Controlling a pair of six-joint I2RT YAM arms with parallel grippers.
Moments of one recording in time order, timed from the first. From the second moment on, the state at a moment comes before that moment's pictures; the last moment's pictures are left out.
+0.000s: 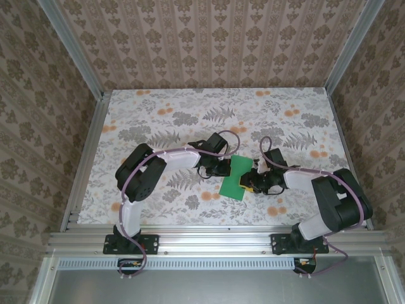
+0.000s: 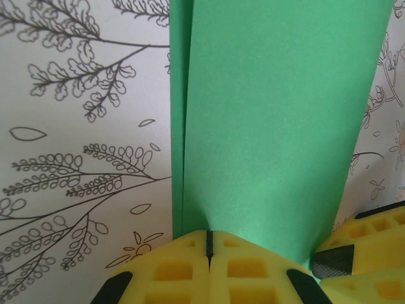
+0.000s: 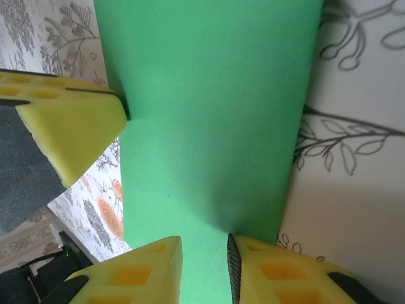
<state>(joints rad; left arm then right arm) -0.86 2.01 1.26 -0.35 0.37 -0.63 0.28 1.49 0.51 -0.11 -0.64 0.73</state>
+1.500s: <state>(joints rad) -0.88 1.99 1.25 -0.37 0.35 -0.65 0.41 1.26 0.43 -0.25 -0.55 0.78</state>
